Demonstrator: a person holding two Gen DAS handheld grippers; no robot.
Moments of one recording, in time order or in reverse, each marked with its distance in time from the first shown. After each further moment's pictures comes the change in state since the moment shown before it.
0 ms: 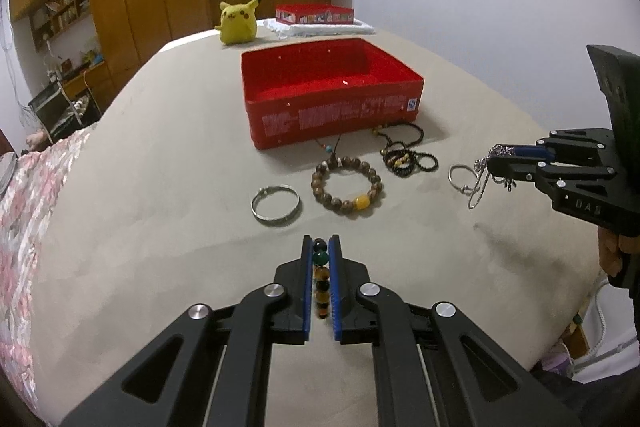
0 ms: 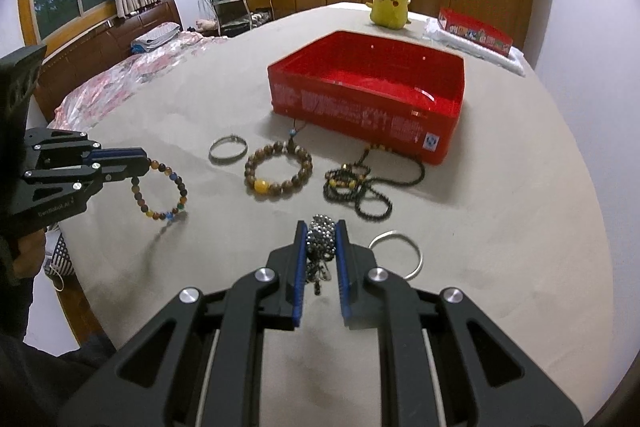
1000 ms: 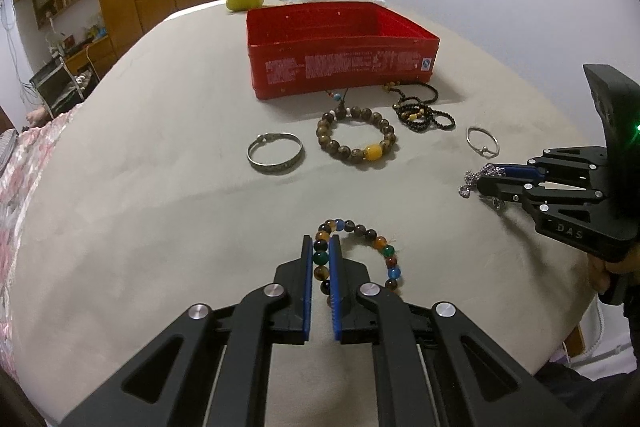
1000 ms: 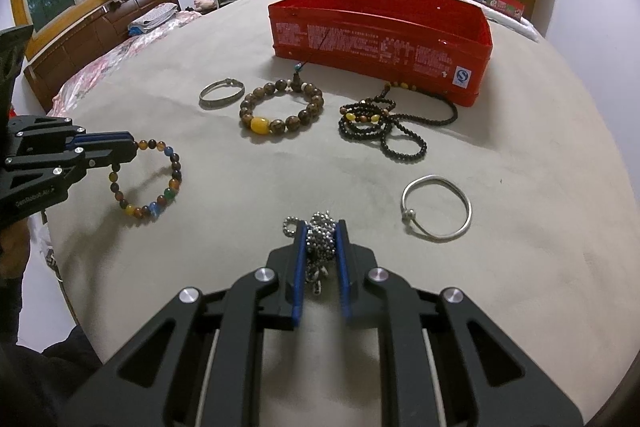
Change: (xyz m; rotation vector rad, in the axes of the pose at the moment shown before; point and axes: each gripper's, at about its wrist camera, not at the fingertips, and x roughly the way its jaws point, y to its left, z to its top) left arm 0.030 0.002 -0.032 -0.045 0.084 0.005; right arm 0.057 0.010 -0.041 0.022 0.090 0.022
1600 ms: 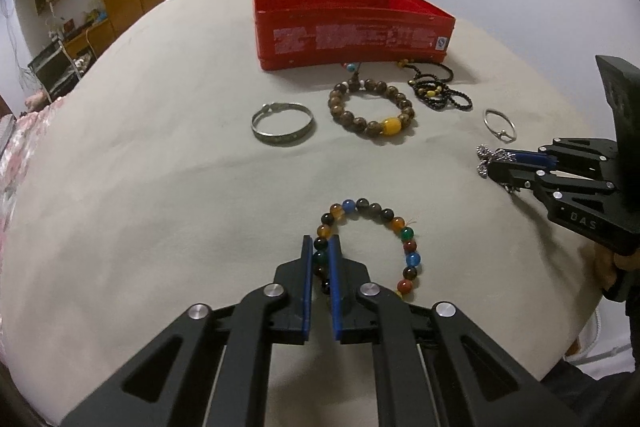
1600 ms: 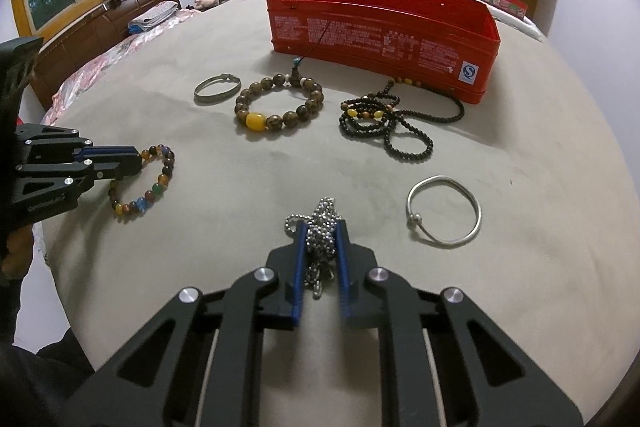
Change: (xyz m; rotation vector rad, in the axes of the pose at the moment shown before) left arm 0.021 0.008 -0.008 -0.024 0.052 -0.003; right arm 0.010 -0.001 0.000 -0.003 0.009 0.001
